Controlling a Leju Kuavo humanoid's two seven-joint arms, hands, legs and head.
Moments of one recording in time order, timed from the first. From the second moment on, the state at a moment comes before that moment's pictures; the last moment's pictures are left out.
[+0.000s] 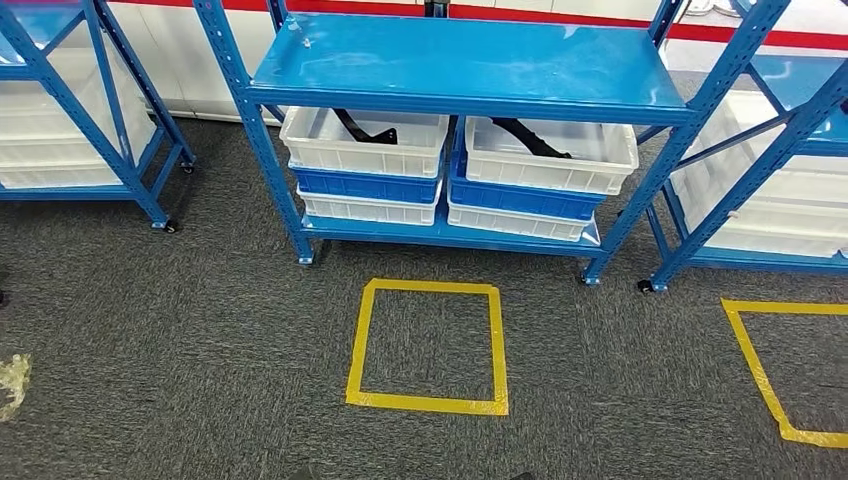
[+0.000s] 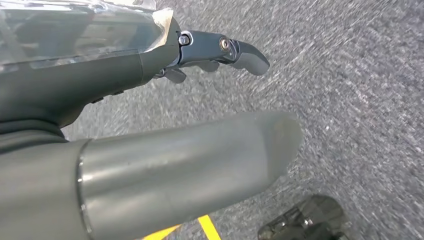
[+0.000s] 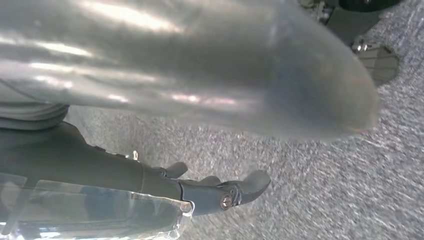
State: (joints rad) left arm -0.15 -0.22 0.59 -0.39 -1.36 -0.01 0.00; right arm -0.14 0.10 -0.26 -0.19 0.78 -0.09 0.22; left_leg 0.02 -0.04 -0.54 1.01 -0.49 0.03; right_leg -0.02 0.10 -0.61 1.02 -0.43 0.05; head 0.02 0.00
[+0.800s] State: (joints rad) left arm -0.16 -0.22 0.60 -0.38 -1.36 -0.03 -0.01; right arm -0.14 0.10 -0.27 -0.19 0.80 -0.10 0.21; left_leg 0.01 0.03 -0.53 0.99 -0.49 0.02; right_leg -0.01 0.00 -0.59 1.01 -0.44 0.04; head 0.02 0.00
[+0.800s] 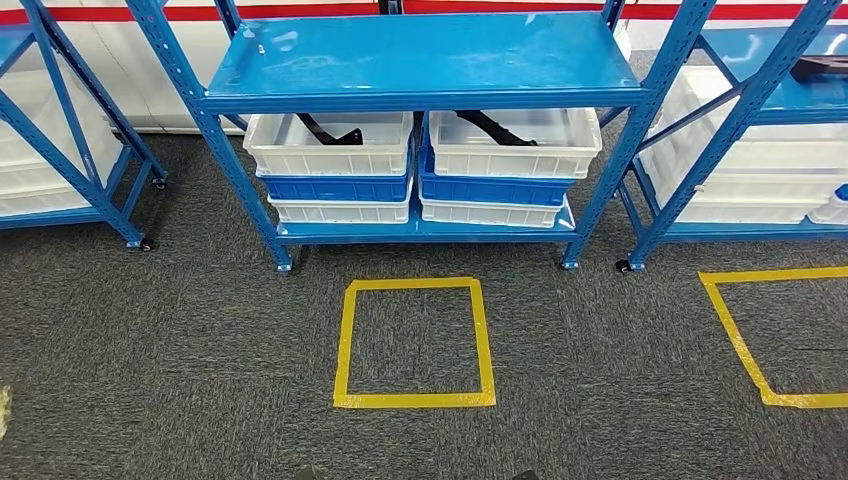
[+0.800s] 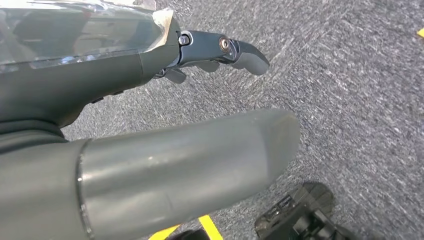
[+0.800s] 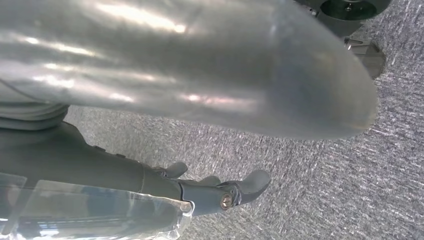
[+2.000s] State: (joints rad) left arm -0.16 -0.22 0.60 -0.38 -1.36 -0.04 0.00; right arm -0.14 0.10 -0.32 -0.19 0.82 -0.10 0.20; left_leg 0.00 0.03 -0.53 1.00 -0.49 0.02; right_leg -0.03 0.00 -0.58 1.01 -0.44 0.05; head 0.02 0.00
